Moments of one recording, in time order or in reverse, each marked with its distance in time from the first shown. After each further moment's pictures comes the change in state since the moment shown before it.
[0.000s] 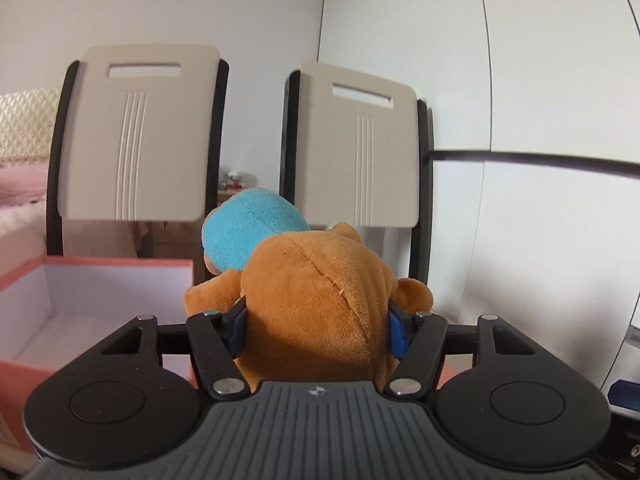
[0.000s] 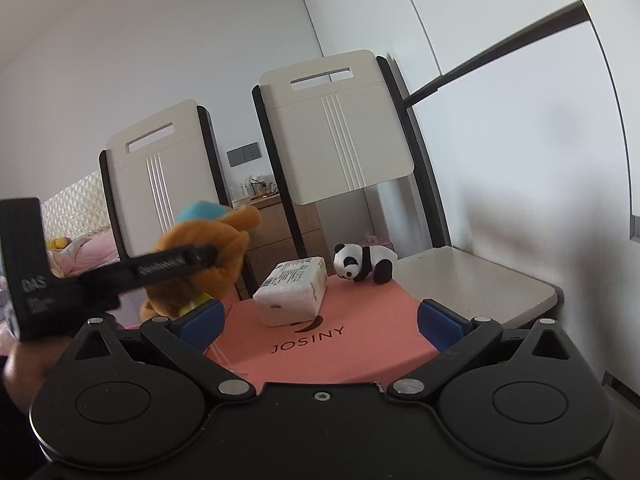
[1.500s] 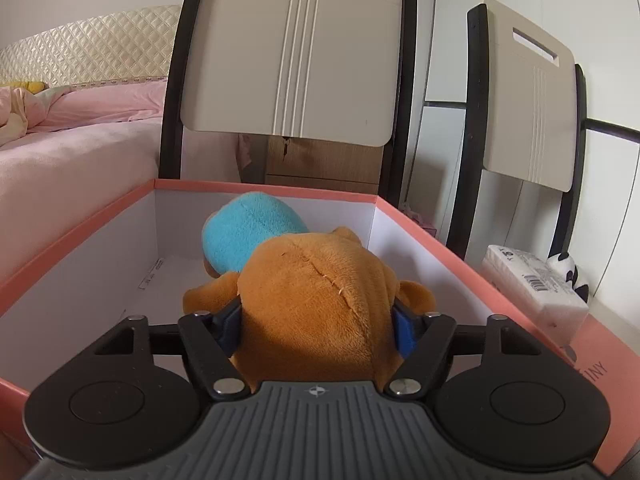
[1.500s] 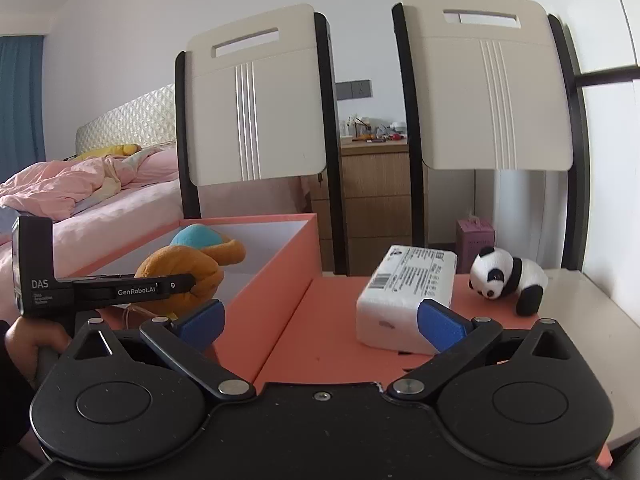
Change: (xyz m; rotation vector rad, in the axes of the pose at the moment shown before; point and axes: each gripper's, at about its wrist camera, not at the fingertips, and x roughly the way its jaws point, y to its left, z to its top) left arm 0.057 0.192 -0.022 -0.113 0.203 0.212; right arm 0.157 0.081 0.018 -0.230 0.195 0.250
